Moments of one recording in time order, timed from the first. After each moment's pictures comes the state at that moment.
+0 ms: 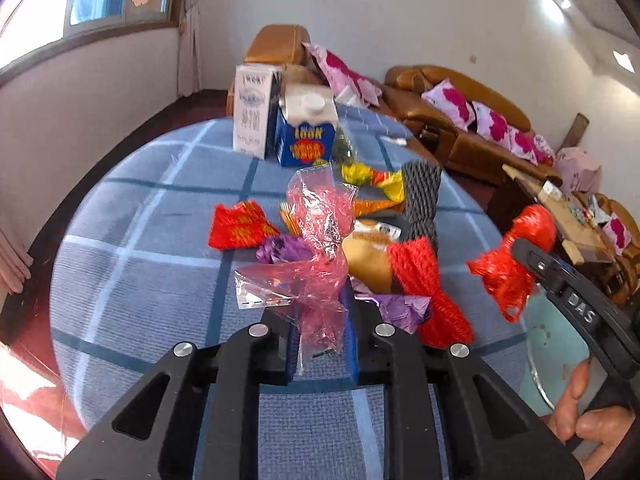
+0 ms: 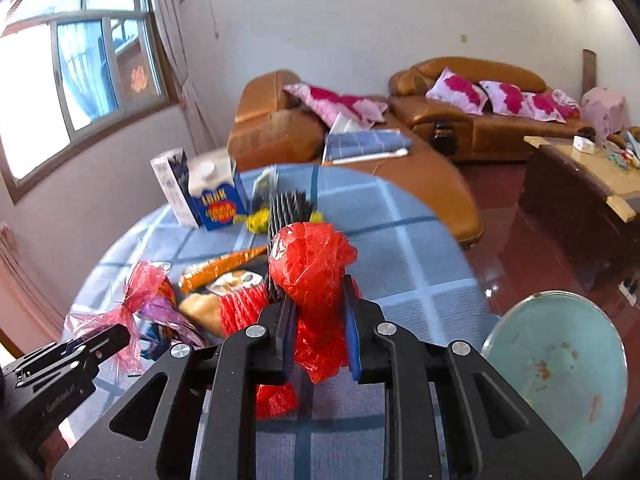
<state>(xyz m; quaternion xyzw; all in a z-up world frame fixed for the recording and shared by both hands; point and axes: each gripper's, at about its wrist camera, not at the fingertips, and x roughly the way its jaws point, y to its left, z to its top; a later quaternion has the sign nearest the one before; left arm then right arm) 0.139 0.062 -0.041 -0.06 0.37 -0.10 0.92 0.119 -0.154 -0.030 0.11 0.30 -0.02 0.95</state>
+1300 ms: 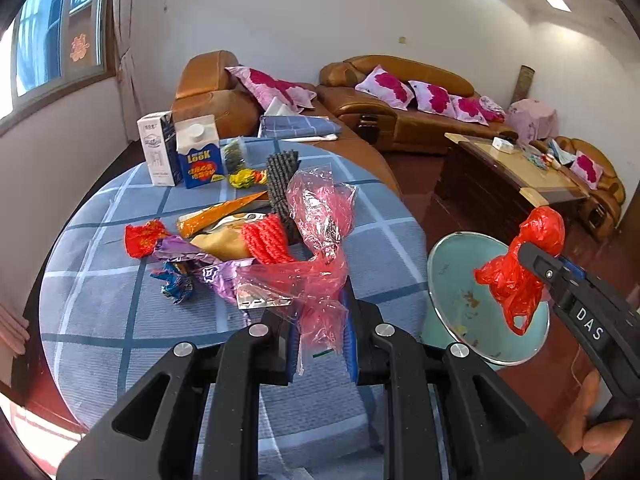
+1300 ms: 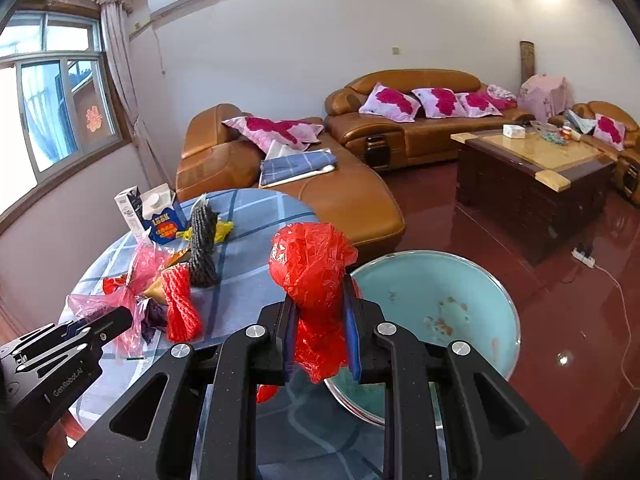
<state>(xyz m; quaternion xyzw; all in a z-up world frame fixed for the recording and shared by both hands) 0.058 -0.043 -0.018 0.04 0.34 -0.19 0.92 -0.007 -0.228 -0.012 0.13 0.27 -0.12 0.95</state>
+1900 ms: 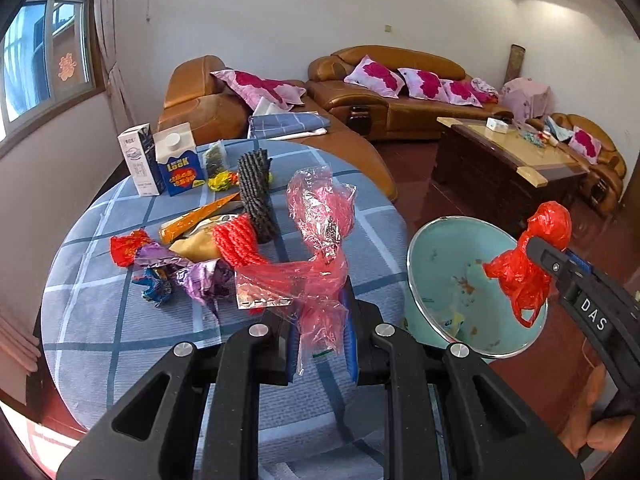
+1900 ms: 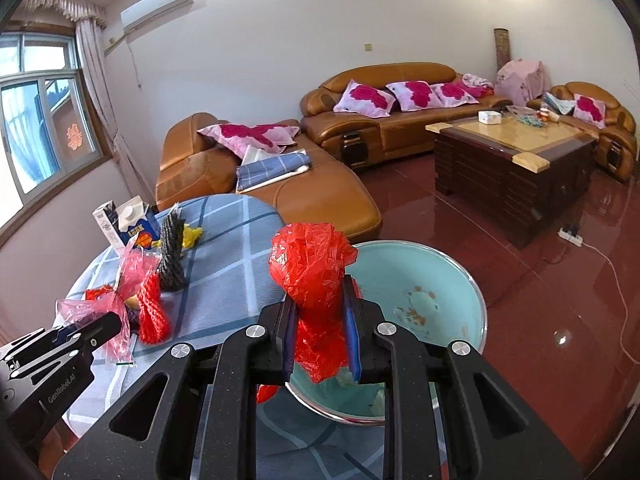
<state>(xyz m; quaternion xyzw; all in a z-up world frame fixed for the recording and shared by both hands) 0.048 -0.079 -0.020 0.08 0.34 -0.19 0.92 -0.027 -0.262 -0.024 0.16 0.26 -0.15 0.94</state>
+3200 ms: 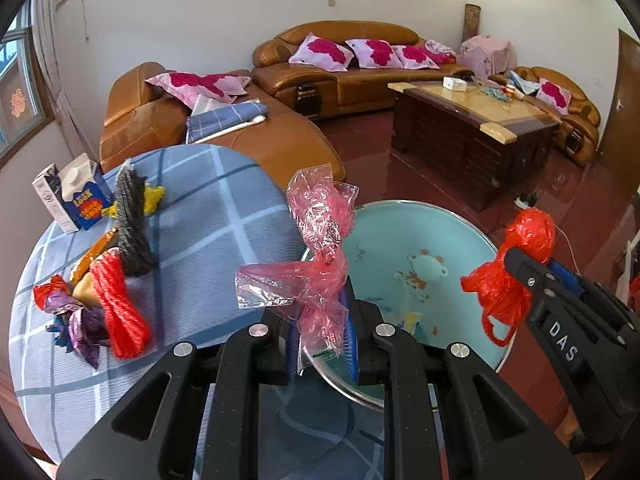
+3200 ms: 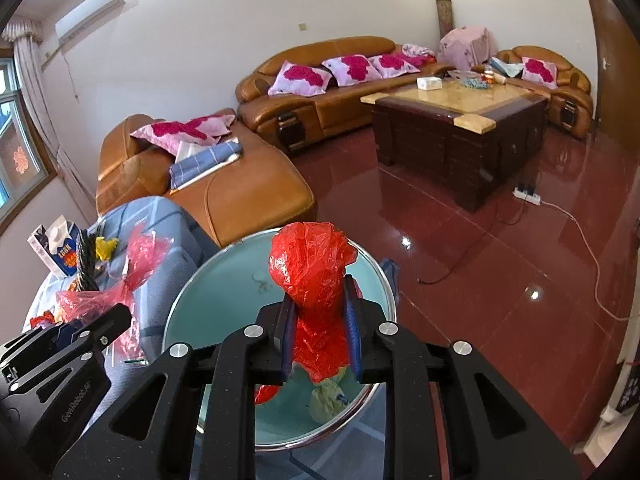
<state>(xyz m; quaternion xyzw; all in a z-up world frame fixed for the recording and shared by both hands) 0.062 -0.207 -0.051 0.14 0.36 -0.26 0.88 -0.028 -0.337 -0.064 0.20 0.30 -0.24 0.90</state>
